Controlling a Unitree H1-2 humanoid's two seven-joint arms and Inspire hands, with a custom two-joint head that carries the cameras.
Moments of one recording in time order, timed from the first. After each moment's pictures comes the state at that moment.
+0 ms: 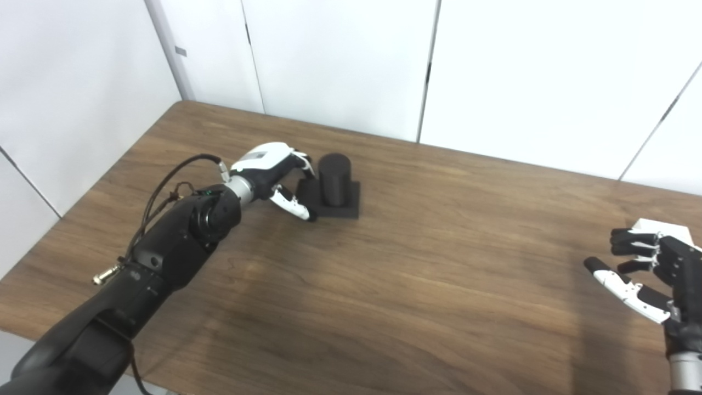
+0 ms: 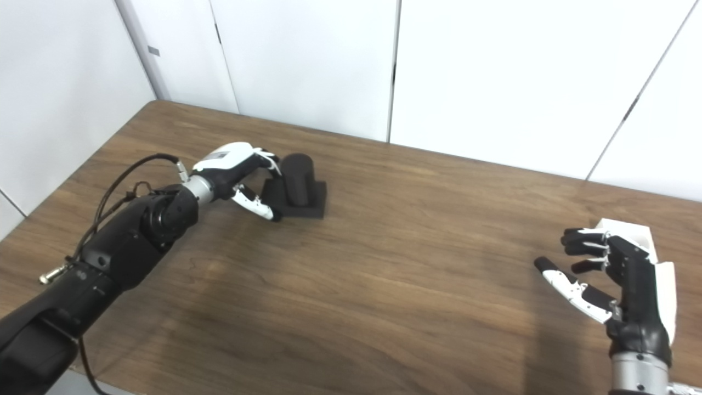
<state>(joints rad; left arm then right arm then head) -0.43 0.62 -0.33 0.29 0.57 -0.03 -0.24 0.00 -0.15 -0.07 -0.36 -0.31 0.18 -0.06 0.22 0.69</state>
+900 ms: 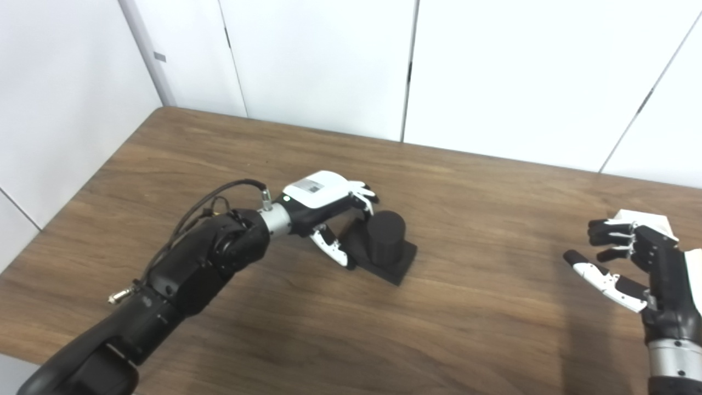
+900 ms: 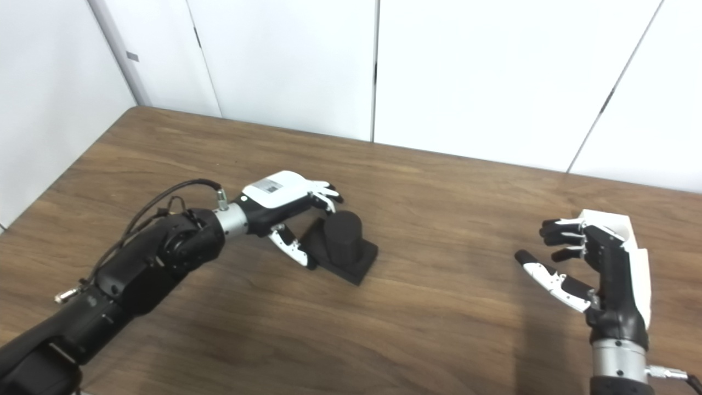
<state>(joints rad) -0.42 0.52 -0.45 0.16 0.63 -0.25 -0.29 0.00 -0.15 -0.07 -0.31 -0.31 0.10 -0.07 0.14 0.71</state>
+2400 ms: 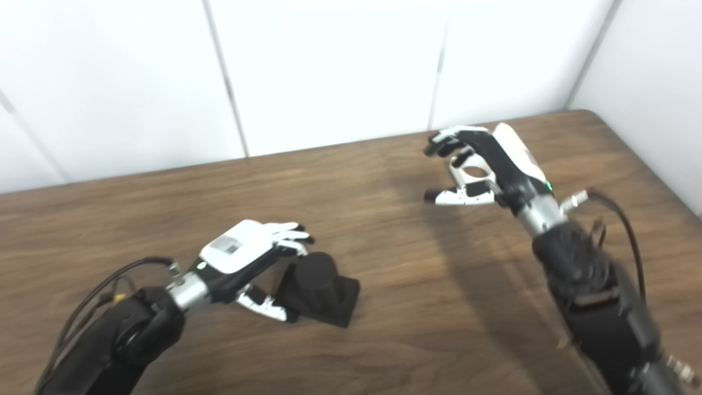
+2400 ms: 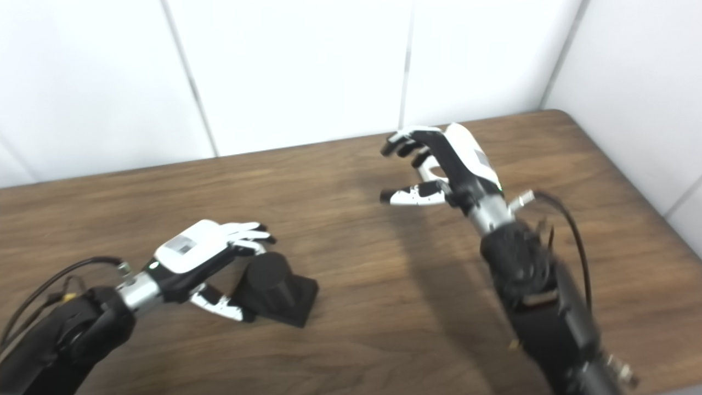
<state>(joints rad) -0.46 0.48 -0.60 0.20 0.65 -0.44 -0.19 -0.22 -0.50 -0.01 -0.34 -0.47 0.23 0.22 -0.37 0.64</state>
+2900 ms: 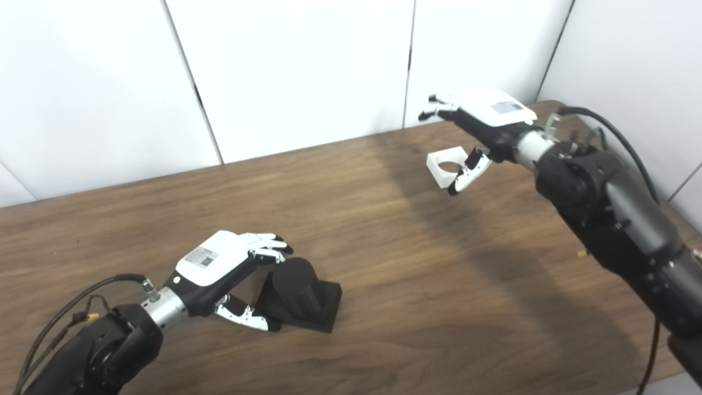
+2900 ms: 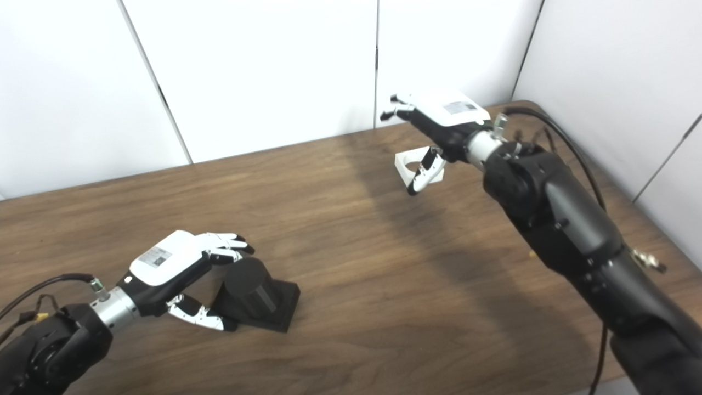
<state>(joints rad) -0.46 0.52 -0.66 0.21 0.60 -0.45 -0.12 -0.45 -0.73 0.20 -0.19 -0.80 0.28 0.54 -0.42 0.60</state>
